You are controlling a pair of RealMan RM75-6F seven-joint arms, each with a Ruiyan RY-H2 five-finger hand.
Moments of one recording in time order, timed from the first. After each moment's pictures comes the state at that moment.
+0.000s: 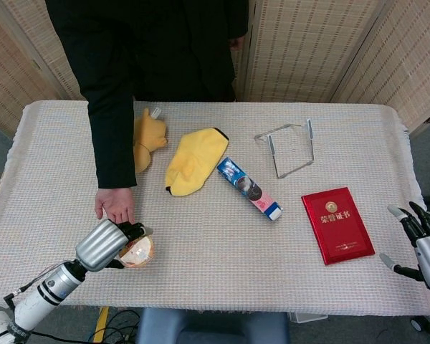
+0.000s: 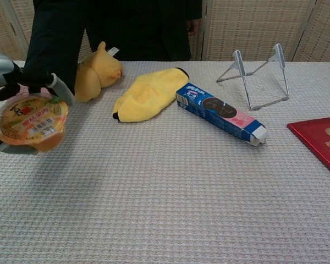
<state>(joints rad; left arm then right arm) -0.54 -1.21 0.01 -1.63 1.84 1.22 0.04 0.04 -0.98 0.02 -1.59 -1.63 1.56 0.22</state>
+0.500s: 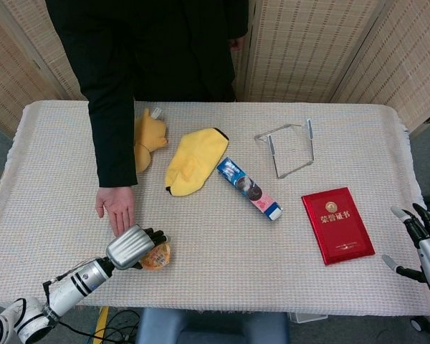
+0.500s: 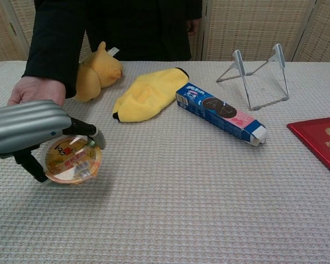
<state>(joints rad) -0.61 -1.41 0.02 -1.42 1.81 1.08 0.13 0.04 -0.98 0.02 -1.58 -1.62 1.56 0.23</state>
